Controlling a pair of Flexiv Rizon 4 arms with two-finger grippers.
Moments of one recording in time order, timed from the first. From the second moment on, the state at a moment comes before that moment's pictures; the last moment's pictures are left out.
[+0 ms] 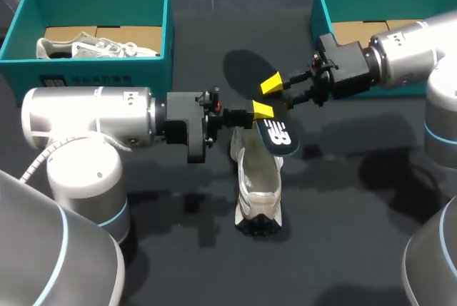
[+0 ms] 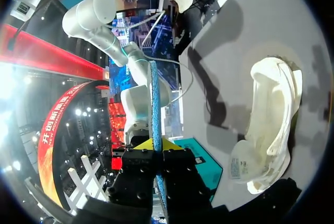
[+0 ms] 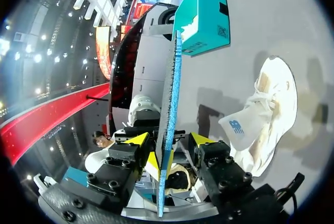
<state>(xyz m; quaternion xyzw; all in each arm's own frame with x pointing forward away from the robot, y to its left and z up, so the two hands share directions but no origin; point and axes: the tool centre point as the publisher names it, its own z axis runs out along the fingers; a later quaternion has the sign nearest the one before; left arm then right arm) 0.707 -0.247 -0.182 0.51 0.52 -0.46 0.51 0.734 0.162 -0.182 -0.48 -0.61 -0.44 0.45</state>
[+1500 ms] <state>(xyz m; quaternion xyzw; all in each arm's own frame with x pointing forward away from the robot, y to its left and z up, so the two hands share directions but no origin) 0.710 -0.237 -0.178 0.51 0.54 -0.46 0.49 0.720 0.164 -0.196 -0.48 -0.59 -0.46 0.45</state>
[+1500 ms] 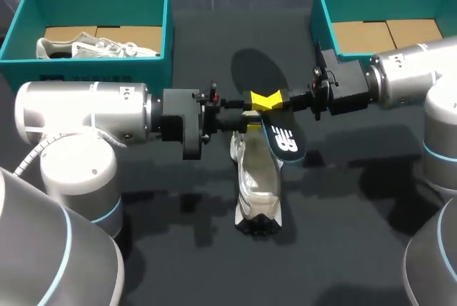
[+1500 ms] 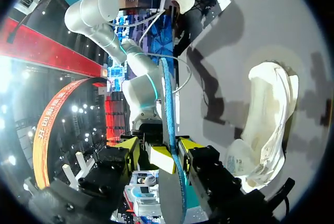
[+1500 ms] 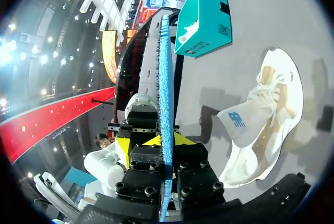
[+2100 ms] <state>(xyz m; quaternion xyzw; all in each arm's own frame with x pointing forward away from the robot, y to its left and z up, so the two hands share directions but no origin) 0.726 -0.167 -0.150 0.55 0.57 -0.37 0.48 0.708 0.156 -0.203 -0.49 -0.58 -0.47 0.46</state>
